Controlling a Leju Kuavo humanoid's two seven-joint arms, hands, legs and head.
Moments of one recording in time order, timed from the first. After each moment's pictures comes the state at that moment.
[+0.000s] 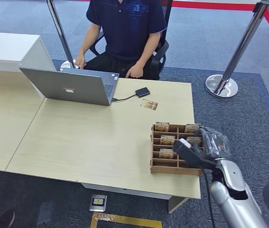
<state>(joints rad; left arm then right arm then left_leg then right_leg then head) -0.05 -0.22 0.68 -0.19 -0.87 0.49 -0.06 -0.28 -0.18 0.45 -0.99 1.08 -0.14 0.01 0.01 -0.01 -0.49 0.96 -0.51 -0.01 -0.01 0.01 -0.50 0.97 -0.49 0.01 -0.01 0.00</state>
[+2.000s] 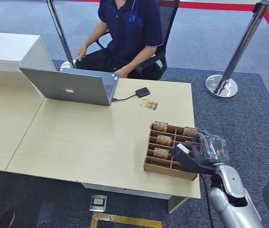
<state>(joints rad) -0.05 -0.22 0.70 -0.19 -0.91 0.48 -0.07 -0.23 -0.17 0.44 -1.06 1.11 -0.15 0.00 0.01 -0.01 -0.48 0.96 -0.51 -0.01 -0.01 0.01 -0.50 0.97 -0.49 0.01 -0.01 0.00</state>
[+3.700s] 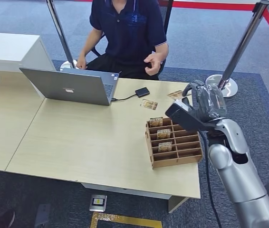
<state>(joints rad) -0.05 -0.22 0.75 -0.18 -0.92 0.50 -0.08 -0.59 -0.11 0.52 -1.06 0.90 -0.11 -0.11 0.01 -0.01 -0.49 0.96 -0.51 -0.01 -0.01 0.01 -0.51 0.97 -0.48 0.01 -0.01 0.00</state>
